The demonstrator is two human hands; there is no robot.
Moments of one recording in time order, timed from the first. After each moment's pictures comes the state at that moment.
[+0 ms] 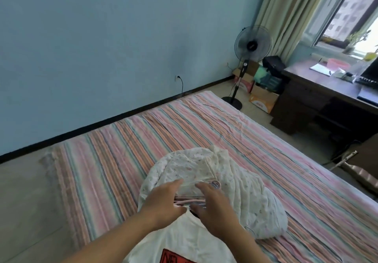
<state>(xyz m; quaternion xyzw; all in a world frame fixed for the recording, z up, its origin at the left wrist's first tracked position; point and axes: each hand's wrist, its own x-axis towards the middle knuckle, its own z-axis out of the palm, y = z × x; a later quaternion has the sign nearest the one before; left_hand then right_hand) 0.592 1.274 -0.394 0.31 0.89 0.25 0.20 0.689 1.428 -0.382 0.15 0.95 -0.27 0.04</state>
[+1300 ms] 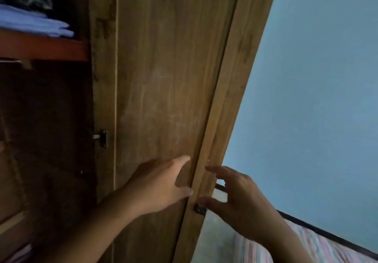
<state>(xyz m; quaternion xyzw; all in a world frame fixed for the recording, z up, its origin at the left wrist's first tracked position) 0.948 0.652 -0.040 -0.10 0.95 0.20 -0.21 0.852 0.837 -0.018 -0.46 0.86 -0.20 -0.03</state>
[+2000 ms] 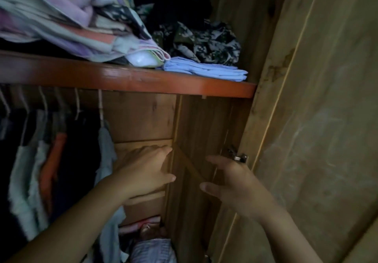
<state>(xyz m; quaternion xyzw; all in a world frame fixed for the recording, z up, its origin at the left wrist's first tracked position) 1.211 0.543 -0.011 -0.49 0.85 0.03 -0.19 0.976 0.617 -0.002 -0.75 0.61 -0.25 0.06</state>
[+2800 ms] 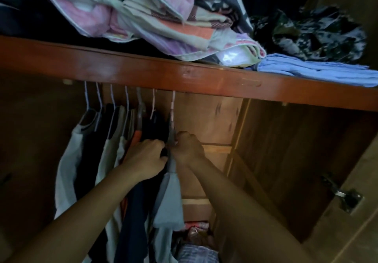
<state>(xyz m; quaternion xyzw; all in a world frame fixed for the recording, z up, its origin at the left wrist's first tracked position) 1.360 0.466 -0.046 -0.68 0.70 0.01 -0.20 1.231 0.404 -0.038 -0.79 0.54 -0.24 0.17</state>
